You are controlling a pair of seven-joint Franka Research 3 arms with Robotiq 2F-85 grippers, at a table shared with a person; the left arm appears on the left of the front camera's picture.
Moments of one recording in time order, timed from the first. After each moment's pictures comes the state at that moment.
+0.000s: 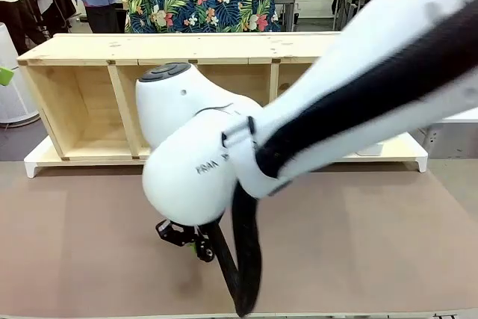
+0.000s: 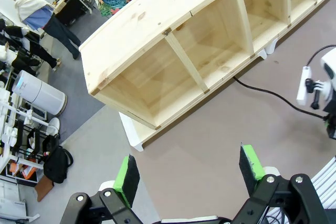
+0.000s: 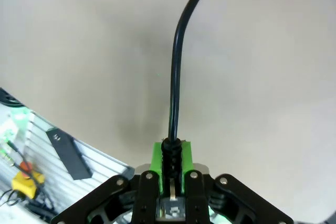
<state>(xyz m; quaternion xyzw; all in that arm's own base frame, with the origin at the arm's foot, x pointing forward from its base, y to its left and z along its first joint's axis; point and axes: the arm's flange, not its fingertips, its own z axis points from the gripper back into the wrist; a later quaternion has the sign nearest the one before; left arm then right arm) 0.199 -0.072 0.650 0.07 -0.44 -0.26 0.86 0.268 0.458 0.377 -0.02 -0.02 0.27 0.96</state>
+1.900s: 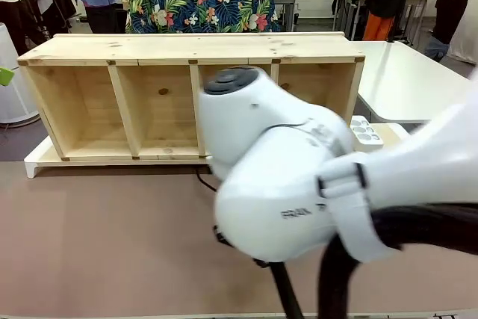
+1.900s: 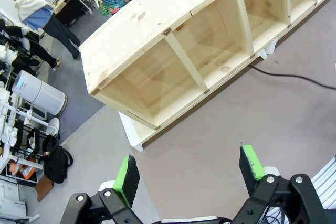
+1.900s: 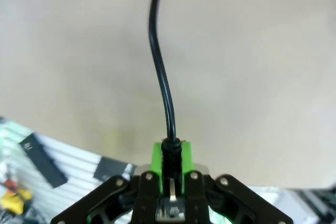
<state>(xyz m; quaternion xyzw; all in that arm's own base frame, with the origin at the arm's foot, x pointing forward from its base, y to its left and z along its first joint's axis) 0.199 -0.072 0.650 0.07 -0.44 -0.26 0.86 0.245 0.357 0.386 -0.06 -0.06 0.16 0.98</state>
